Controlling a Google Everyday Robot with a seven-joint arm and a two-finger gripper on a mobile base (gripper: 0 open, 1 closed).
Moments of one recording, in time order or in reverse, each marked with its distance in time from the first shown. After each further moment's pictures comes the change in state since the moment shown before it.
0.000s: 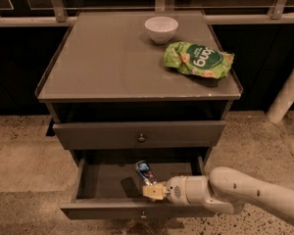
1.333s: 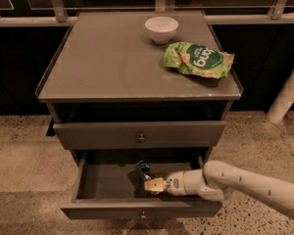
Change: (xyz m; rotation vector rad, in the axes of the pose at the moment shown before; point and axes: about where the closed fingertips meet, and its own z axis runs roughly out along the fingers) arm -0.001 -0.074 0.045 -0.084 0.055 0.092
